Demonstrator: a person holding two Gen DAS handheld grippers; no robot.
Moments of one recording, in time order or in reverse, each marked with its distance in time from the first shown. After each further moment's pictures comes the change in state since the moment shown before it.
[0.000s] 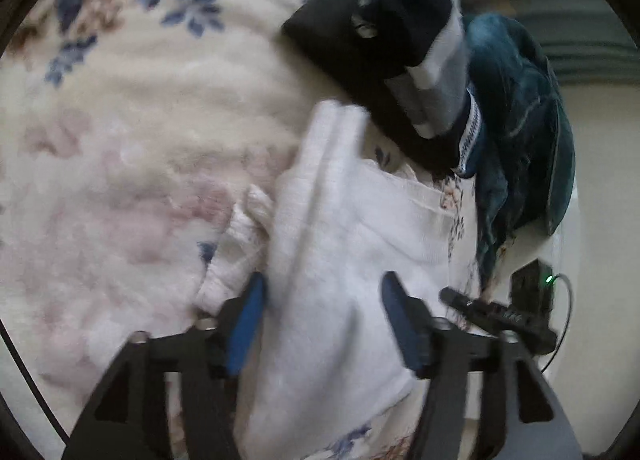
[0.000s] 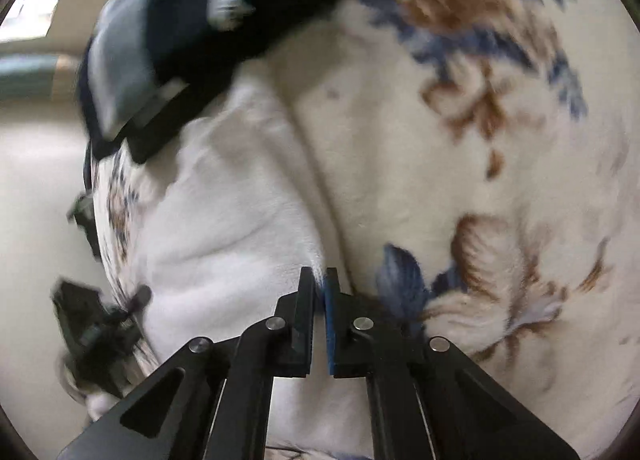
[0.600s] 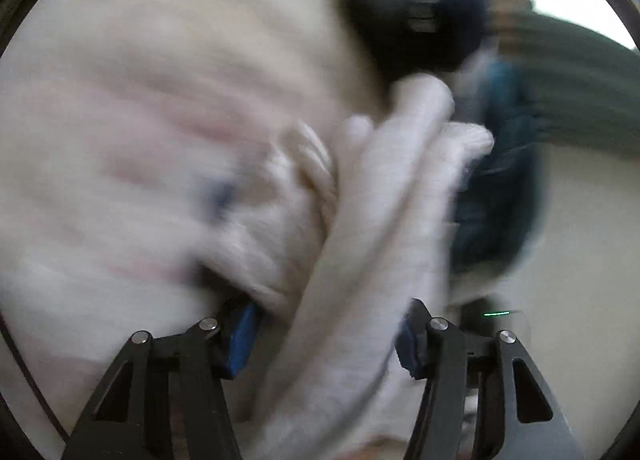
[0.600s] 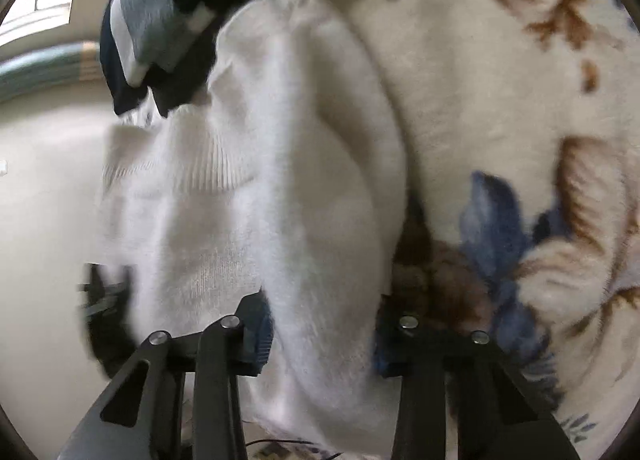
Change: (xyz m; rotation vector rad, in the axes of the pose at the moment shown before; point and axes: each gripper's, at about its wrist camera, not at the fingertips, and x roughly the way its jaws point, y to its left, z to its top) left arm 0.047 0.041 -0.019 -0.205 -0.010 -0.172; right arm 0.038 -0.022 -0.030 0.073 0.097 0.159
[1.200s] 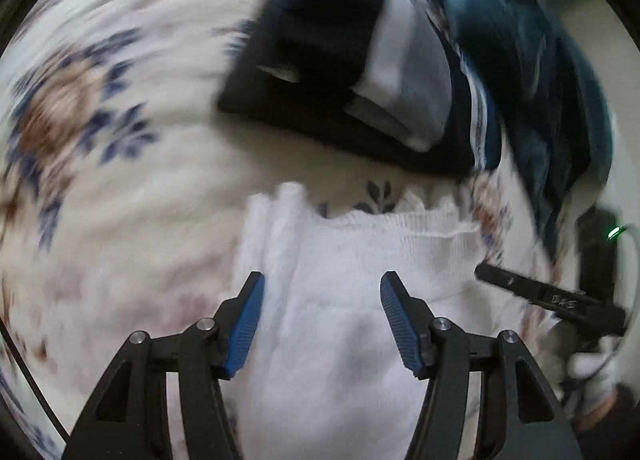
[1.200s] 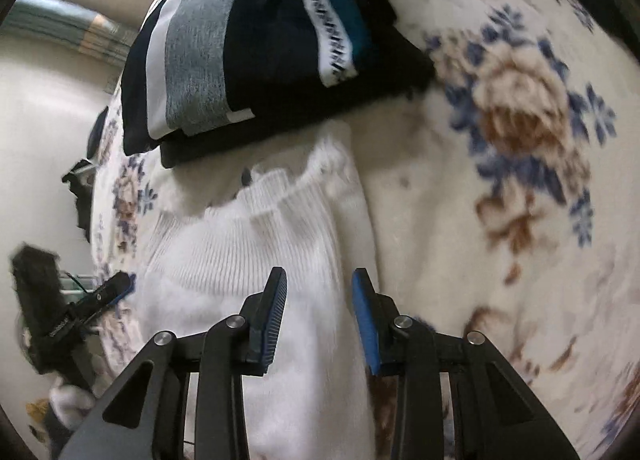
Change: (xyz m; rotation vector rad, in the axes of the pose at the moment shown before) left arm 0.022 -0.129 0.042 0.510 -0.012 0.447; right arm -0.036 0.084 0.055 -0.255 -0.184 -0.275
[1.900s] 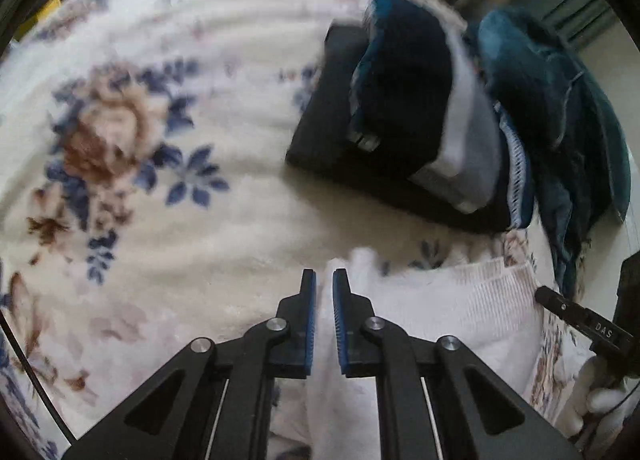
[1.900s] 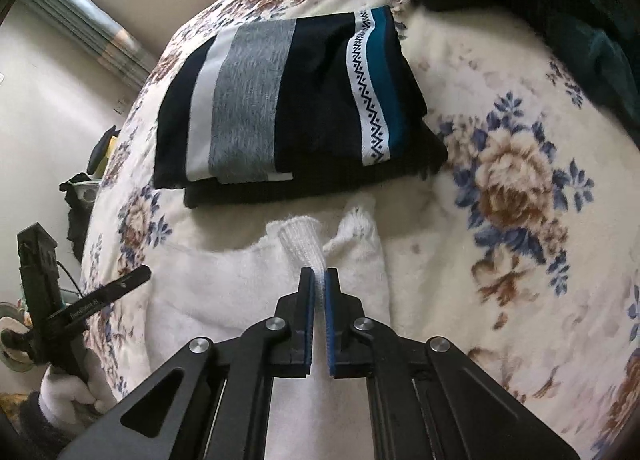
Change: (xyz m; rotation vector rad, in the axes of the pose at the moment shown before) left arm -0.027 0.062 -0.002 -0.127 -0.134 0.030; right arm -0.034 0.035 0.006 -0.035 -0.221 -0.033
